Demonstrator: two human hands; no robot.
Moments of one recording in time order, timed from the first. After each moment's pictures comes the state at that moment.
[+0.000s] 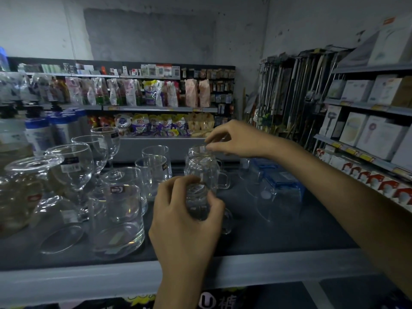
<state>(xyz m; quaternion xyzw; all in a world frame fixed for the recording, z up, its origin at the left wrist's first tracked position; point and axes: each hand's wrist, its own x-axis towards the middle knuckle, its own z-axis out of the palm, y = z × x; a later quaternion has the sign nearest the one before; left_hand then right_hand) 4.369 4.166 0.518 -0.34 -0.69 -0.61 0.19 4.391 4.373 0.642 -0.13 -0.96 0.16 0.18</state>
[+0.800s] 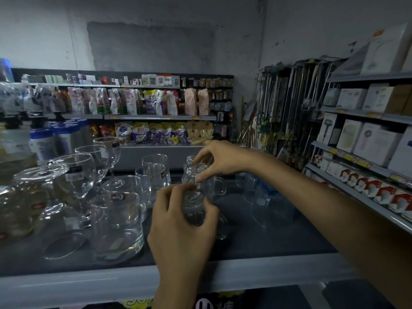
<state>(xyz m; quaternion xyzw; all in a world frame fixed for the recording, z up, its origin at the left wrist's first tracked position) 4.369 4.165 0.518 -0.34 -0.71 -0.59 0.18 4.372 4.361 0.629 -0.14 -0.98 0.14 0.09</state>
